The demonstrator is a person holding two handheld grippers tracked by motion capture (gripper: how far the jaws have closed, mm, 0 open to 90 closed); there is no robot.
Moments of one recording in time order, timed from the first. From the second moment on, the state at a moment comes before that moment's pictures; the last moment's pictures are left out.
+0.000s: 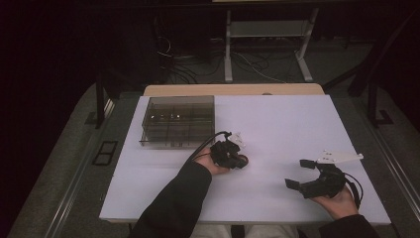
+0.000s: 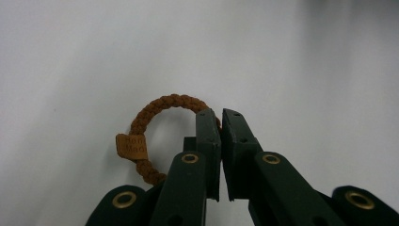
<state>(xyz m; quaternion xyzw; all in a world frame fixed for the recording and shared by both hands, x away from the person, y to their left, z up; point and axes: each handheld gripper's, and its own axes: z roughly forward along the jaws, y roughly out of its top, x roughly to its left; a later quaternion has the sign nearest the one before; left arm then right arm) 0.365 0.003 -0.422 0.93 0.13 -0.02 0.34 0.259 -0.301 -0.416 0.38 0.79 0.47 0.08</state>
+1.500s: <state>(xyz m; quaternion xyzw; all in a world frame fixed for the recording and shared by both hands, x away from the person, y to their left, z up) 0.372 0.042 -0.339 0.91 0.13 0.02 0.39 0.259 -0.300 -0.416 0.38 0.79 0.47 0.07</state>
